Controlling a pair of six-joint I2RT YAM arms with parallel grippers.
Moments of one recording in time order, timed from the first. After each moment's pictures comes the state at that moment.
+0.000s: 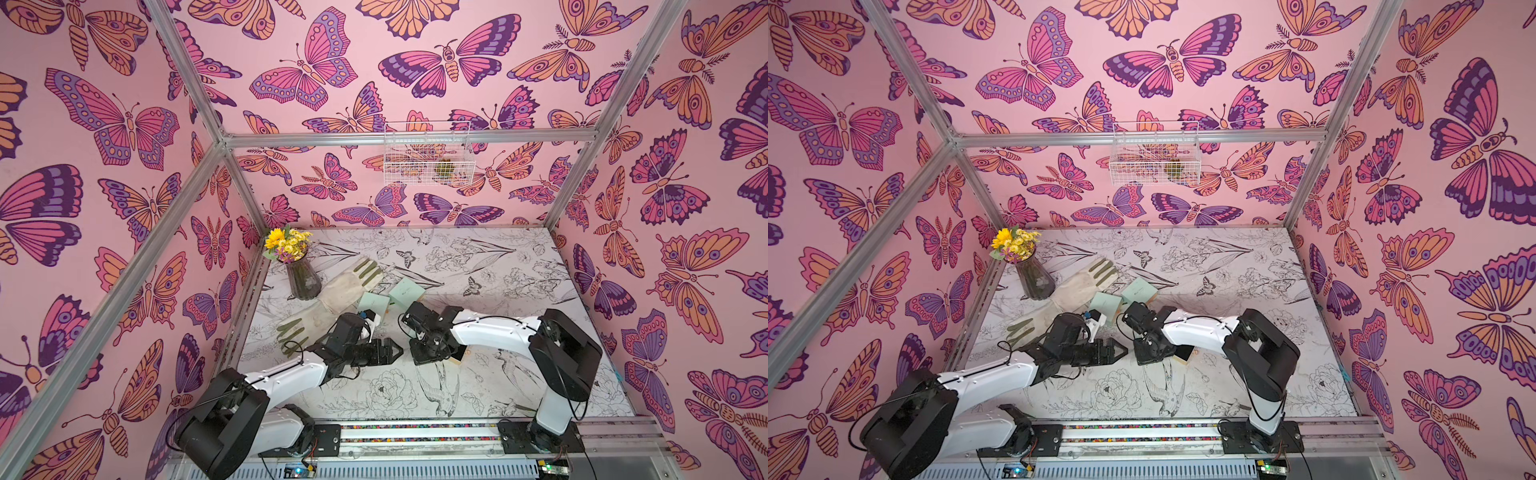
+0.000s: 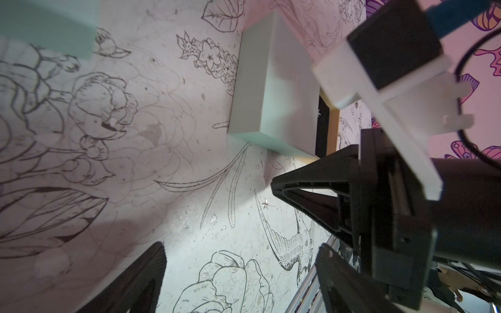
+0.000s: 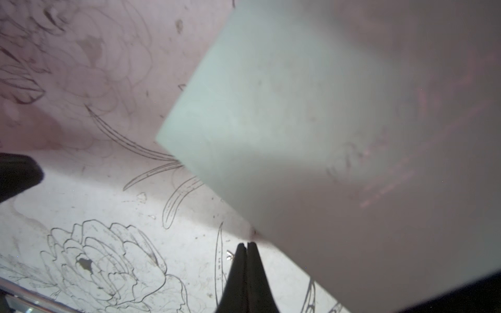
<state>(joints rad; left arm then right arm) -0.57 1.25 0.41 0.05 0.49 -0.68 0.94 1.77 1.11 -0.69 -0.05 0.69</state>
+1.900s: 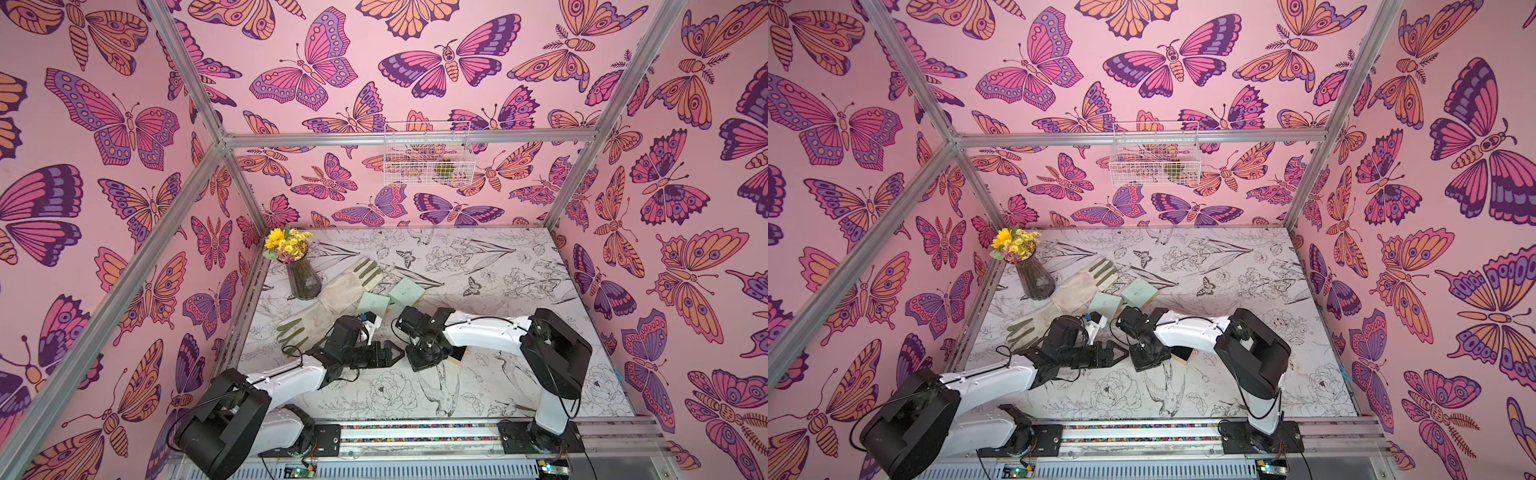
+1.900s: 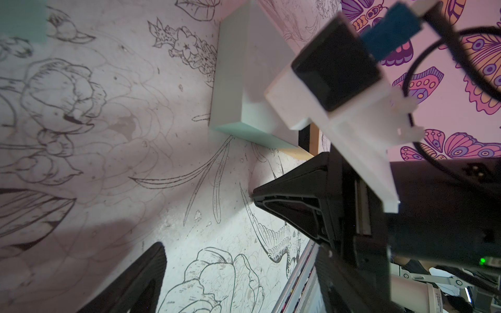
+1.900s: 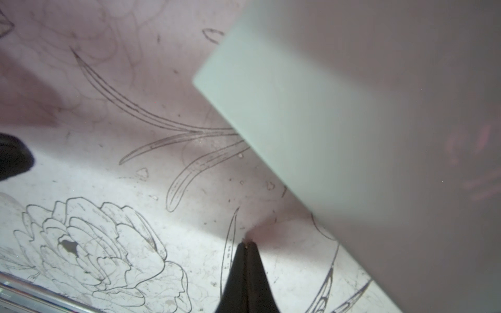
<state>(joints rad) -0.56 1.25 0.36 0.15 0.57 -0.69 0.98 1.84 1.16 -0.76 -0.08 0.65</state>
